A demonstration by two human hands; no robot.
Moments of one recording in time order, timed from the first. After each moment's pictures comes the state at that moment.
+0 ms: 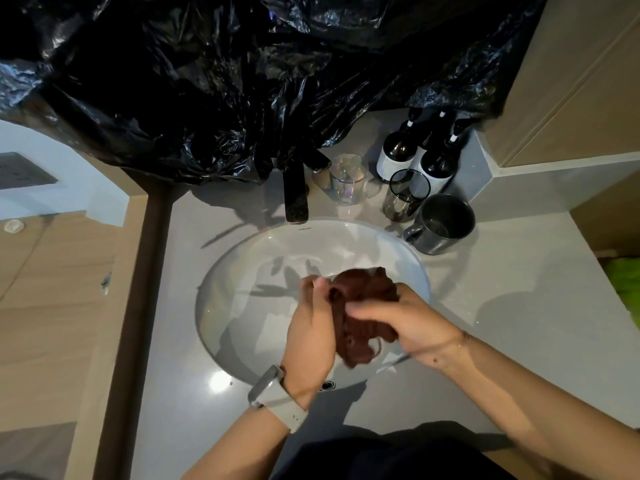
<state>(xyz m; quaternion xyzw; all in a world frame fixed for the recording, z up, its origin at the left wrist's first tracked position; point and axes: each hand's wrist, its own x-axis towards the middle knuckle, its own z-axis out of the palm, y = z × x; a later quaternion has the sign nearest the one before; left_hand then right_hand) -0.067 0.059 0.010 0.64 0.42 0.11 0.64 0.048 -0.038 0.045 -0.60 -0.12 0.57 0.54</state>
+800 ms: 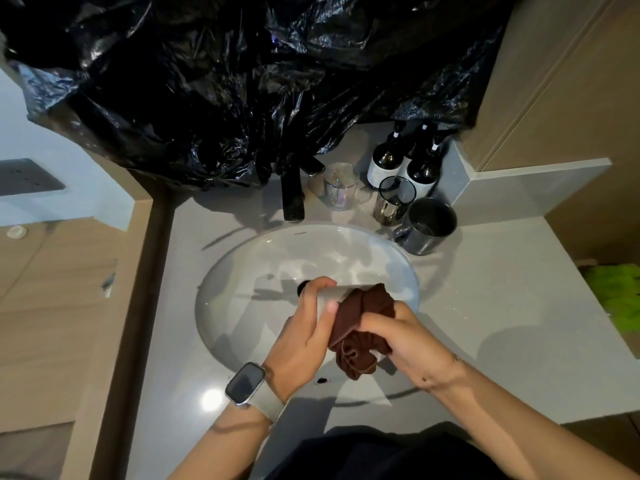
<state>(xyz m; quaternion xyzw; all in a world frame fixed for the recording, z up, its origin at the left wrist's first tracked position) -0.105 0.057 0.016 0.79 0.25 0.06 0.56 0.012 -0.065 0.044 -0.59 -0.13 0.51 0.60</state>
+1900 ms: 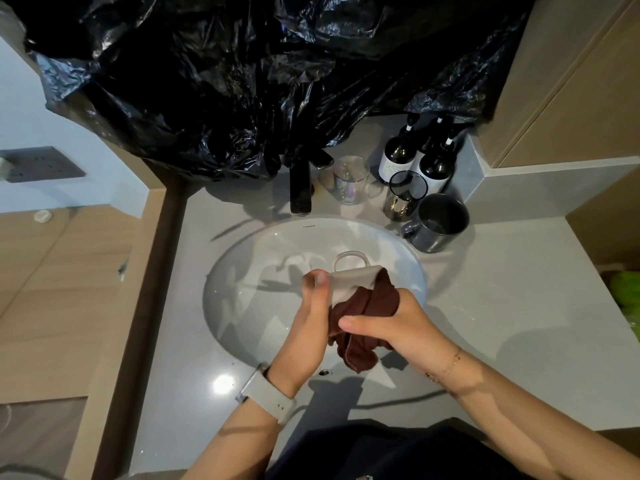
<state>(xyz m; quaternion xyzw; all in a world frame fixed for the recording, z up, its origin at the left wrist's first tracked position) -0.093 0.043 0.028 0.63 0.31 0.10 0.71 0.022 -0.064 0.058 -0.64 -0.19 0.49 0.56</state>
